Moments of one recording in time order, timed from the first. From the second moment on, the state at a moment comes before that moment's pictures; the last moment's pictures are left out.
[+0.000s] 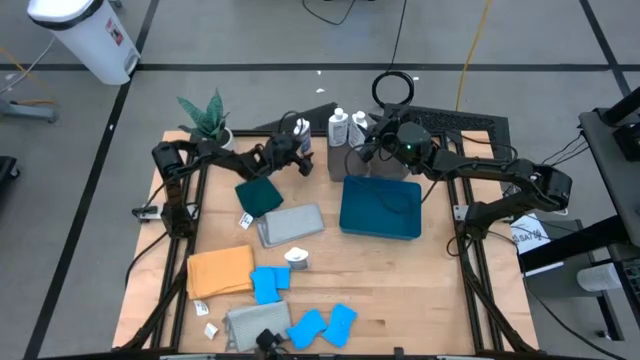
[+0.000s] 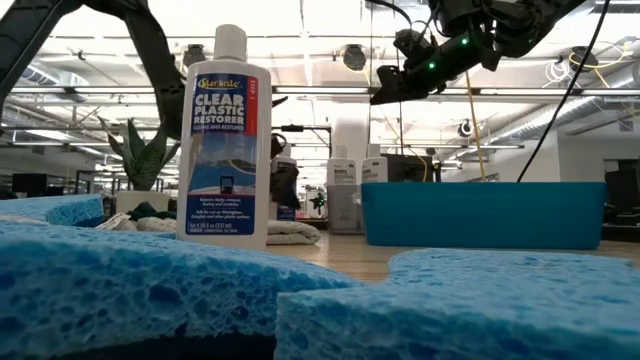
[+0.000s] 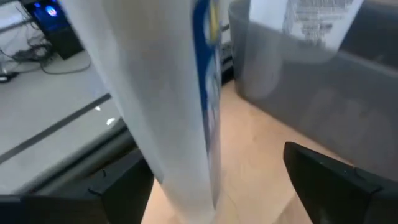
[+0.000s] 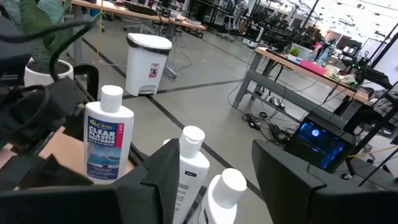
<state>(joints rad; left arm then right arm) 0.55 1.90 0.82 0.59 -0.23 -0.06 -0.45 1.32 0.81 0.39 0.41 -0.24</state>
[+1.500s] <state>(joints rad) 0.59 1.14 0.53 0.25 0.05 0.09 -0.44 1.23 0.81 0.14 0.42 -0.25</state>
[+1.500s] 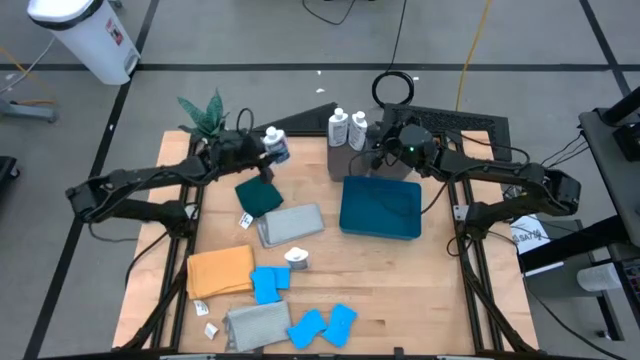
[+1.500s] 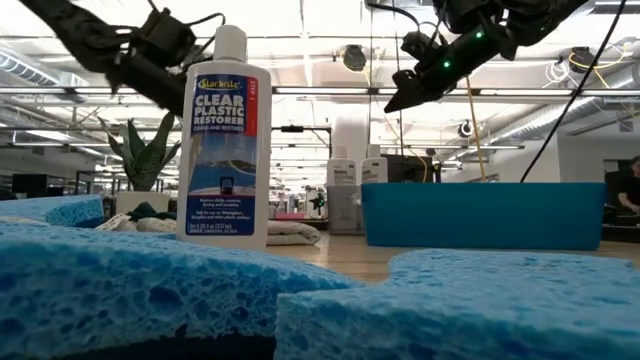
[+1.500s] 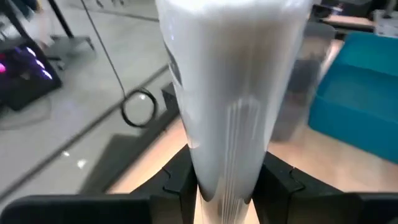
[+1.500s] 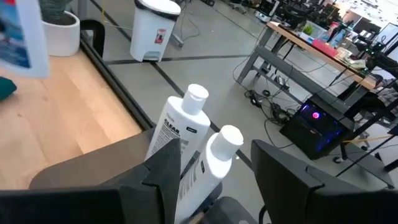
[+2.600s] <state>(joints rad) 0.47 1.12 0.50 0.27 0.37 0.07 -0.46 1.23 0.81 0.06 0.06 -0.09</state>
